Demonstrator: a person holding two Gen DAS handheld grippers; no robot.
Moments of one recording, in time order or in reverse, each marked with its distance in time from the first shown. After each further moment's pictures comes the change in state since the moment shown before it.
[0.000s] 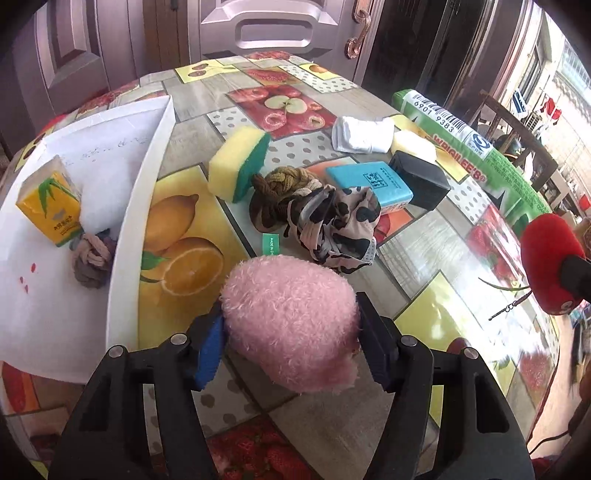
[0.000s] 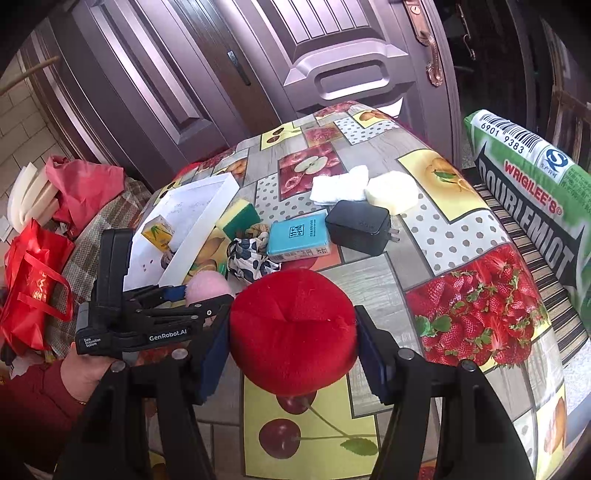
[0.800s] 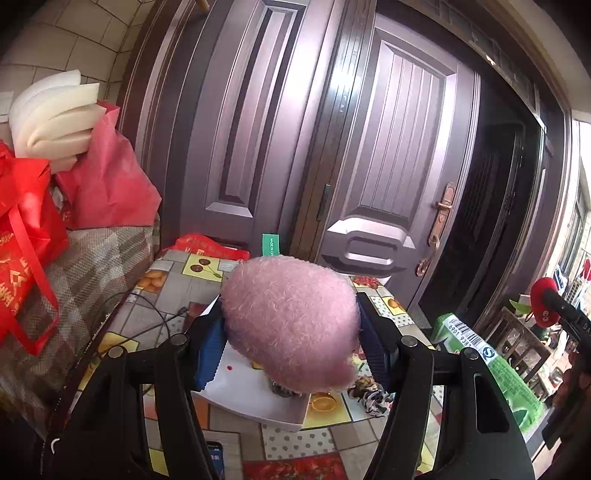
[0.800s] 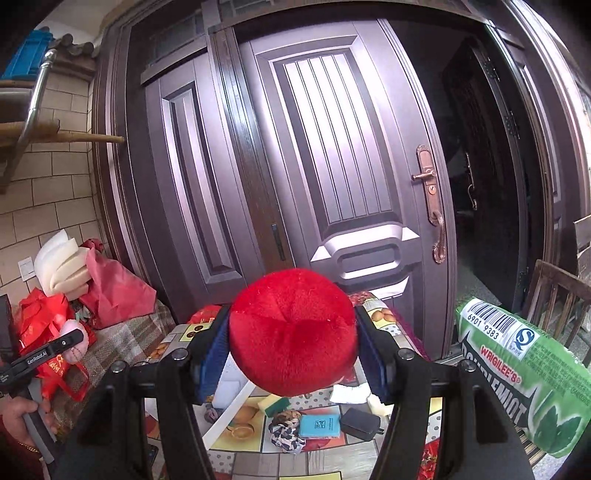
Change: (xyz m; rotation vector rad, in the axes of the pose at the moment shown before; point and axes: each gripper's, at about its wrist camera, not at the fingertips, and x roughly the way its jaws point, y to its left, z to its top) left arm -0.310 0.098 -0.031 -0.351 -0.697 0.226; right arm -0.139 0.084 0.091 -0.177 -0.557 0.010
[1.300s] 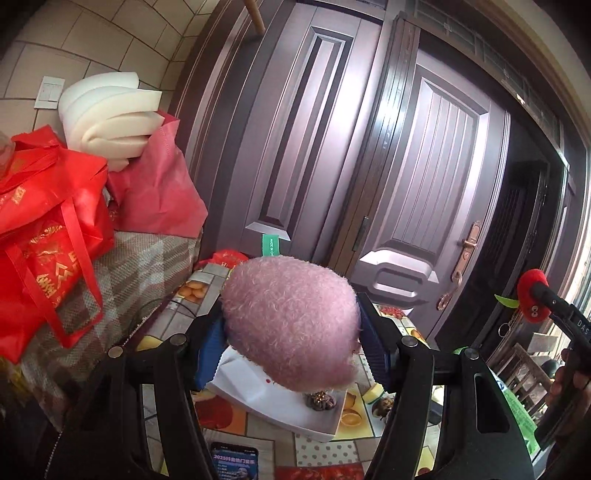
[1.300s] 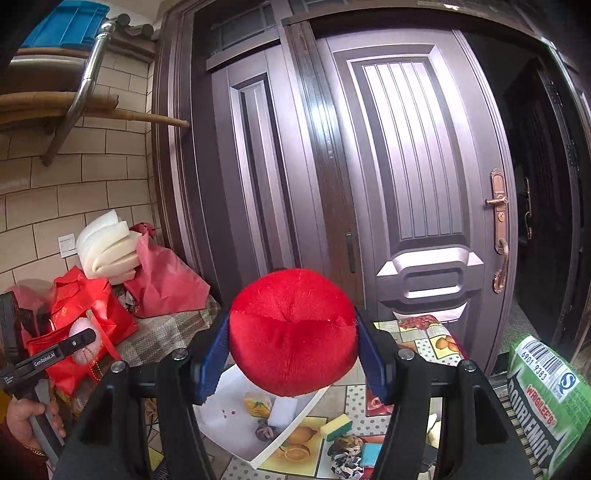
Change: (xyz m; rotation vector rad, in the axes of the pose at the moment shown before) left arm -0.041 0.058 0.005 -0.098 -0.094 0.093; right arm 0.041 0.087 0.020 -0.135 -0.001 0.198
